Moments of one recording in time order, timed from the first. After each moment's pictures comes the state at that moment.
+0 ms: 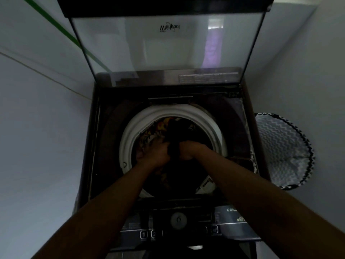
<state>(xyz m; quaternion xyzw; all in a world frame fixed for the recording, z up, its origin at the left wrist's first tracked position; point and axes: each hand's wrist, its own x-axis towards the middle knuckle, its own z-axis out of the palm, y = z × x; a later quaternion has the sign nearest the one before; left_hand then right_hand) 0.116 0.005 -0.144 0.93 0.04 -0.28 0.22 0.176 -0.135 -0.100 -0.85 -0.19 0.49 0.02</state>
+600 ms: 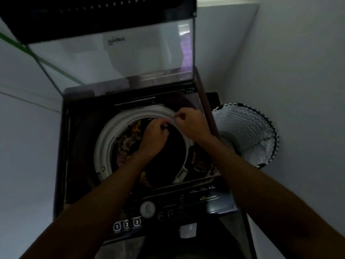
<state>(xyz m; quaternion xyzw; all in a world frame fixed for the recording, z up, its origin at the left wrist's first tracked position) 0.147 -0.103 -0.057 0.92 0.06 -0.04 0.39 0.196 -0.254 -0.032 -0.92 -0.08 0.04 0.38</state>
